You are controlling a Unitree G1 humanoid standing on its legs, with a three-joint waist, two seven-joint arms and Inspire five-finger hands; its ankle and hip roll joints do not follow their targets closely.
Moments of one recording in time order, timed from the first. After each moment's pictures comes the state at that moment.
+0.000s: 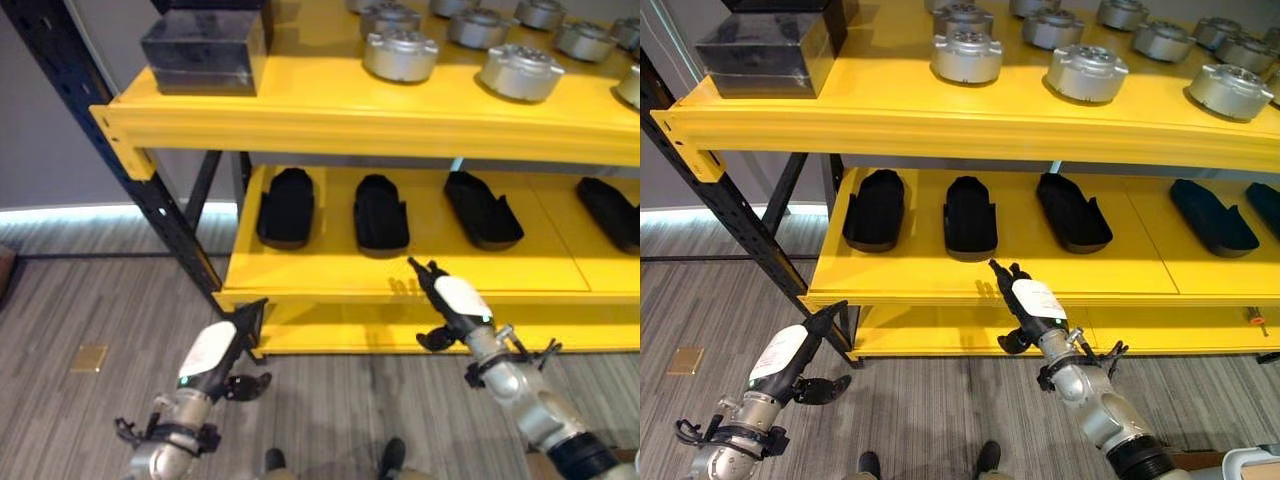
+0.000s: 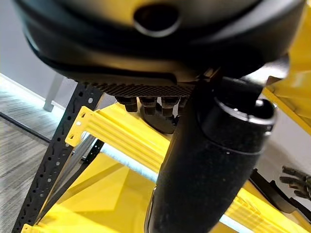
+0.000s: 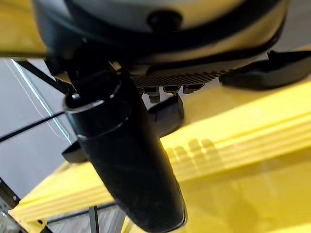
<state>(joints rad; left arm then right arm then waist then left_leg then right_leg) 0.35 0.65 -0.14 -0.06 0.43 -0.20 0.23 -0.13 -0.62 0.37 0.17 -0.51 -0.09 -0.16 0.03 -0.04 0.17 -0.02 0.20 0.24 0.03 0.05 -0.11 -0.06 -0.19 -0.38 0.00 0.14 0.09</state>
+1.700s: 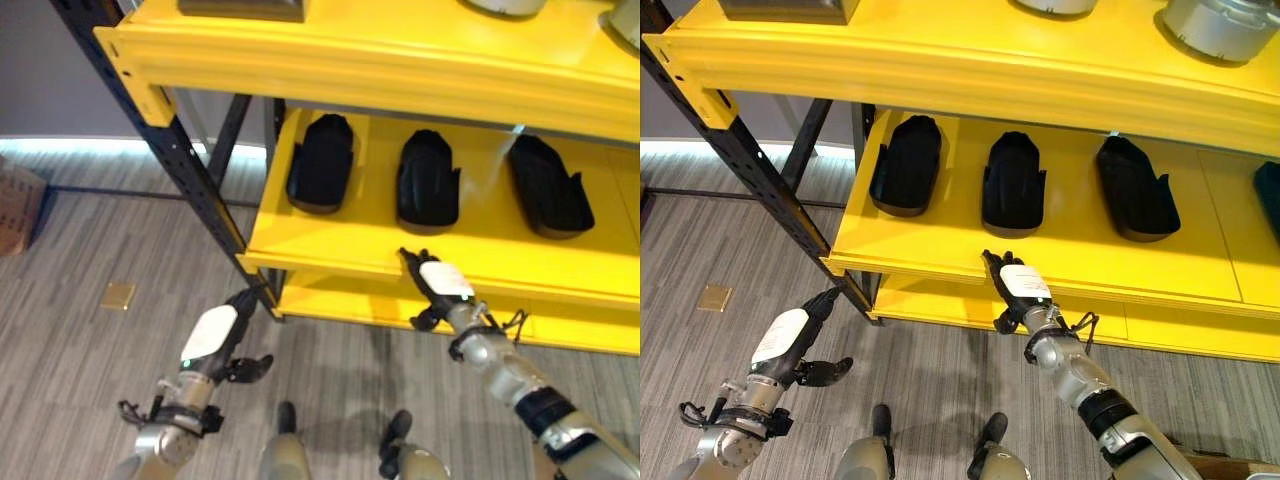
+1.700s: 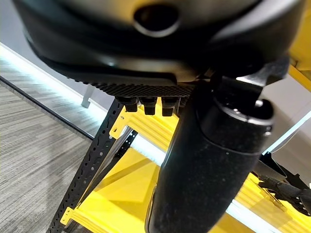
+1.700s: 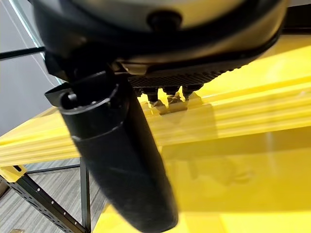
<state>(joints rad) 0.26 0.65 -0.15 -0.04 0.43 -0.20 0.24 -0.43 -0.54 0.51 0.49 -0.59 -0.03 -0.22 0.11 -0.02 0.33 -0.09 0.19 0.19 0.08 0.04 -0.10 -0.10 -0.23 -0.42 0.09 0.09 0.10</state>
